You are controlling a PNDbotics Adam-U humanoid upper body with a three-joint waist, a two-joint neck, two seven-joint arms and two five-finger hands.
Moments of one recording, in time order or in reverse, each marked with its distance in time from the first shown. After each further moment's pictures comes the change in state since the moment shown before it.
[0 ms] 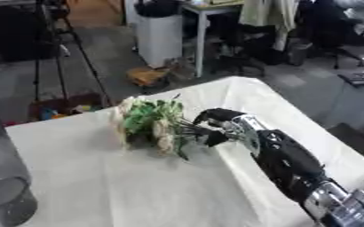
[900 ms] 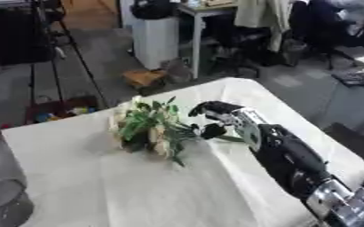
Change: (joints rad) left arm 0.001 0.000 0.001 0.000 -0.005 -0.002 -0.003; right arm 0.009 -0.018 0.000 -0.045 -0.046 0.030 0.027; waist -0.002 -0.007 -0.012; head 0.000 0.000
